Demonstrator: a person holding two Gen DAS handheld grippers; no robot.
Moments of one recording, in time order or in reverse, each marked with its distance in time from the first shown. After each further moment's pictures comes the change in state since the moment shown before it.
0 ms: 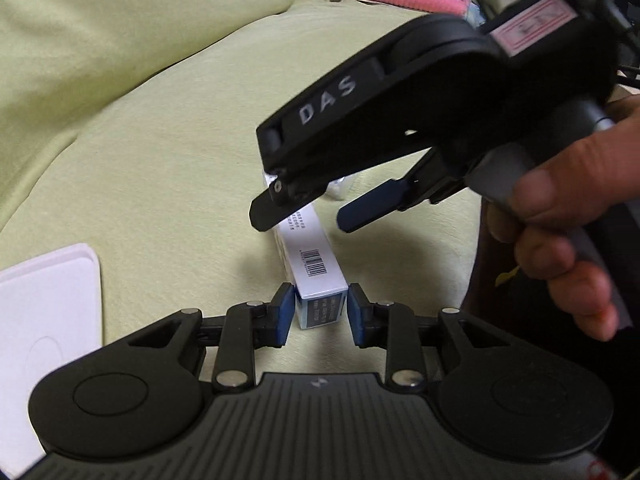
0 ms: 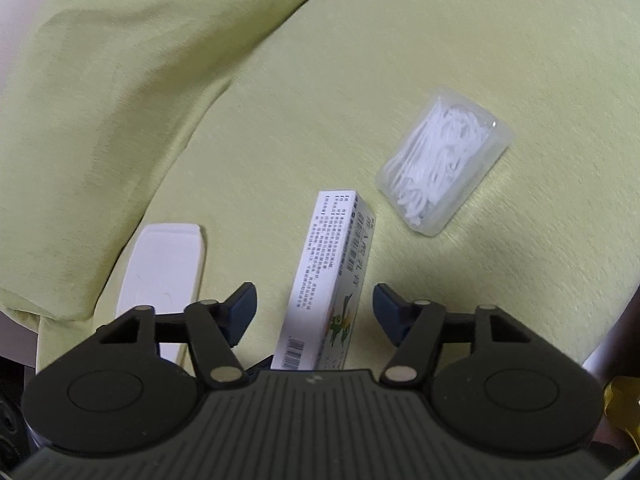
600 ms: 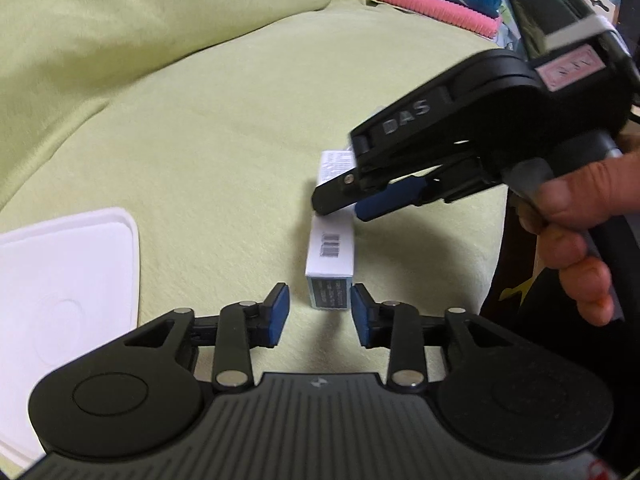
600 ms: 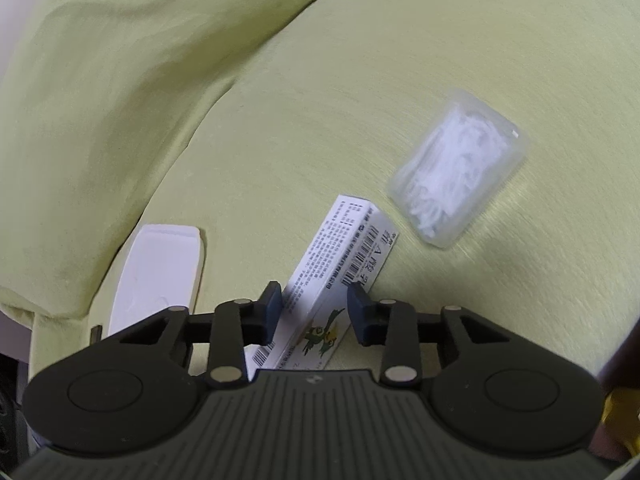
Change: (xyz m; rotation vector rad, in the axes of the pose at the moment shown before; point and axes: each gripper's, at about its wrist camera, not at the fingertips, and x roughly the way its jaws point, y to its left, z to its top) left arm -0.010 0.031 -0.012 -0.107 -0.006 0.009; right arm 0.007 0.017 0.005 -0.046 -0.011 -0.011
